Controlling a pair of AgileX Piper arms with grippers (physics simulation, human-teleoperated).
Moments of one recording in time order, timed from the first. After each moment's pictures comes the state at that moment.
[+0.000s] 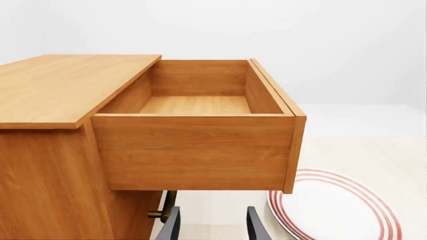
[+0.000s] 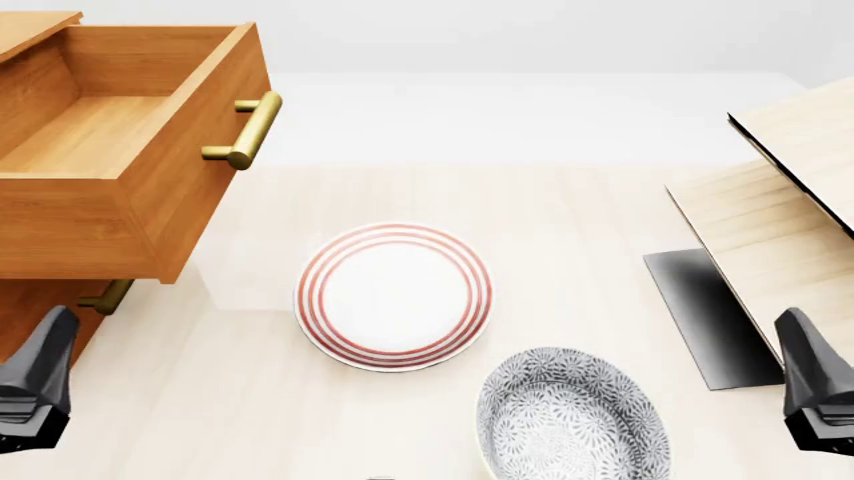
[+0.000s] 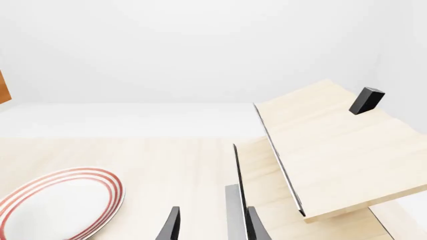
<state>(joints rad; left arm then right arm) 0.00 0.02 0.00 -0.02 0.00 0.00 0.01 0.00 -0.01 0.00</state>
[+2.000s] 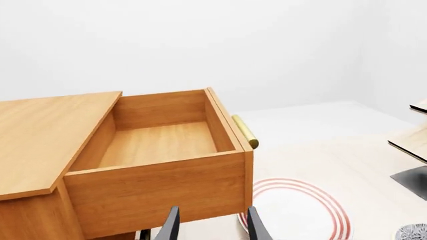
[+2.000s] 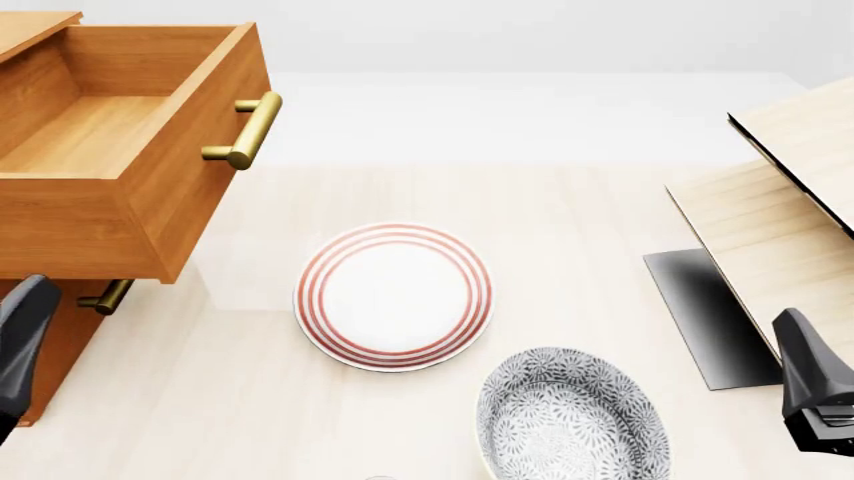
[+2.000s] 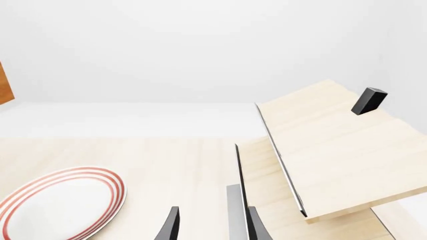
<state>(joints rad) -0.18 0.02 -0.21 0.15 0.05 0.01 0.01 0.00 0.00 0.00</state>
